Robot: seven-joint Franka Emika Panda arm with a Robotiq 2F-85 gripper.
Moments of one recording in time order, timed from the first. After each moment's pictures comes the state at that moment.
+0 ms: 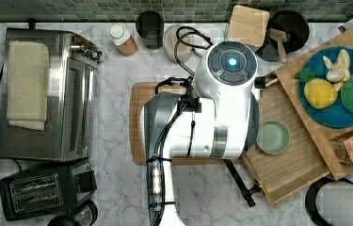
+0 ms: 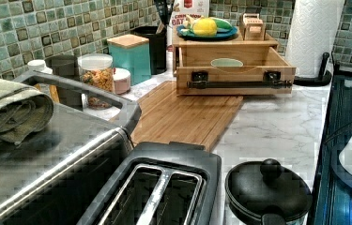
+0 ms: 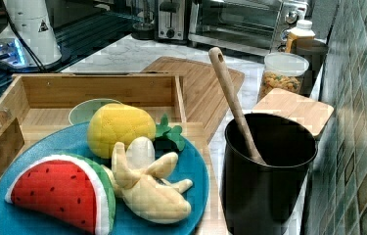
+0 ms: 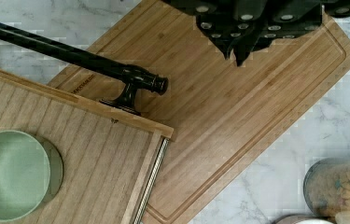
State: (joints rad) arm -0.03 0.07 -0.03 -1.86 0.03 0.27 -0.11
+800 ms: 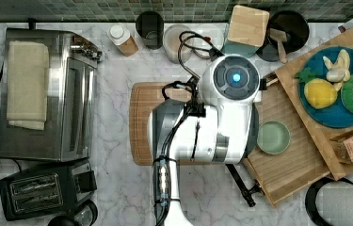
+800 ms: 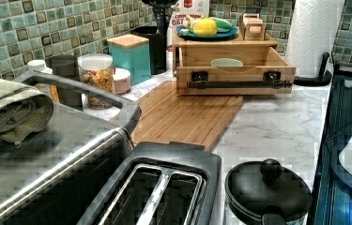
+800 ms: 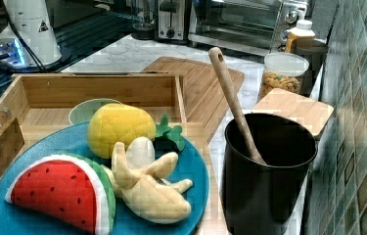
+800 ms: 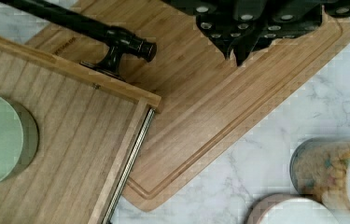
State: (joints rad) arm 0.00 0.05 -0.08 -2.00 0.04 0.48 -0.20
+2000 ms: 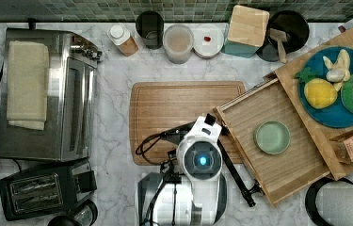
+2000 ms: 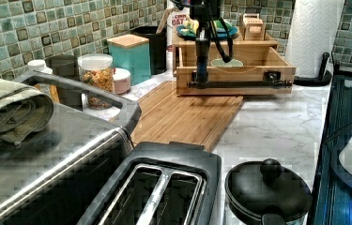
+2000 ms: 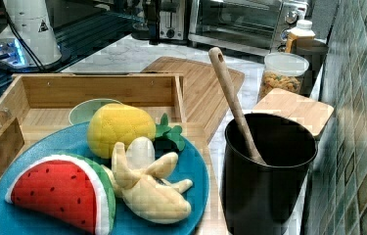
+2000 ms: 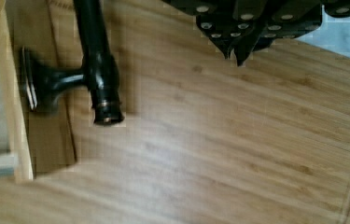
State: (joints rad) arm 0.04 -0.24 -0.04 -2.59 0.04 0.81 -1.16
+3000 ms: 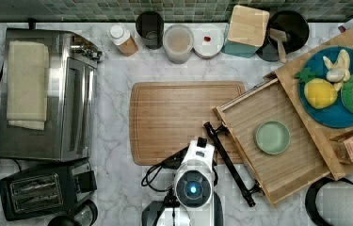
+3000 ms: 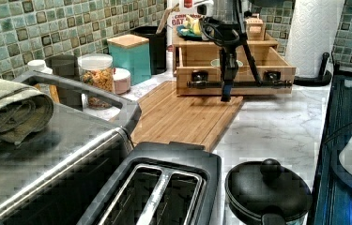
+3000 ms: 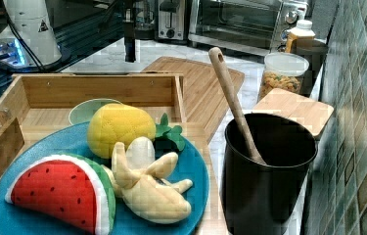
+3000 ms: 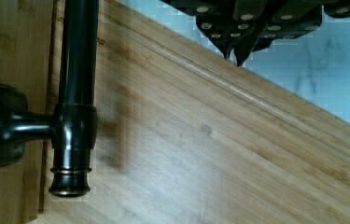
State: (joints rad) arm 0.03 -0.29 -0.05 -2.81 -0.14 0.96 -1.21
